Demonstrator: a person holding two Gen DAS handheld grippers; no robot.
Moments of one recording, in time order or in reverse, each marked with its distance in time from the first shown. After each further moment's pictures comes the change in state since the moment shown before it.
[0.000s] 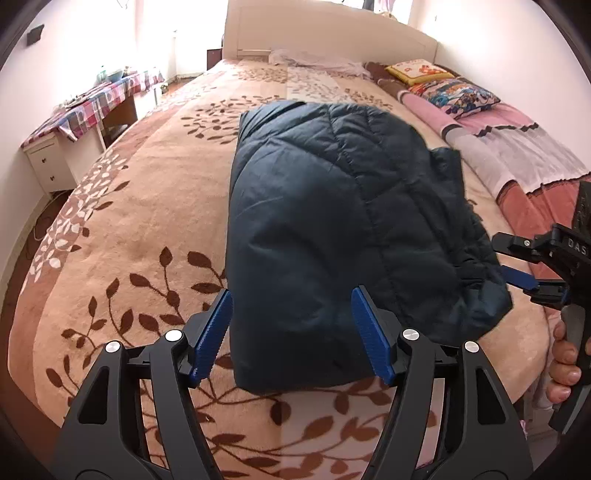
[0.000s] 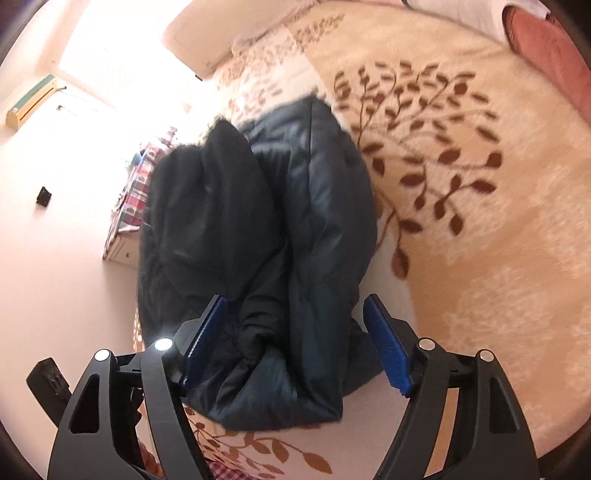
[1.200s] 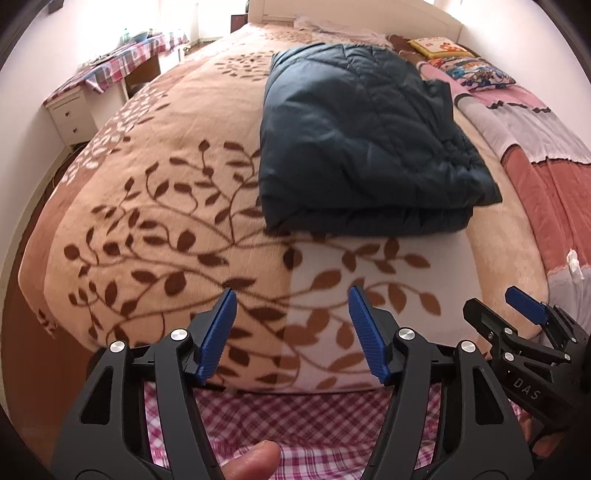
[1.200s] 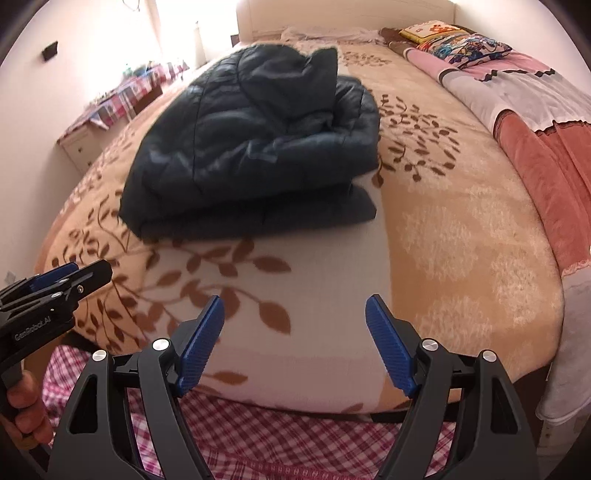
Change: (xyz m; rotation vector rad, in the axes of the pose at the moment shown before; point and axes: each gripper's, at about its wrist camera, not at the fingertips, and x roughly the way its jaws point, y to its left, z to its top) left arm -0.047 0.006 -0.104 -0.071 0.159 0.061; right arm -0.028 0.050 -0.201 -0.457 -0.014 -0.356
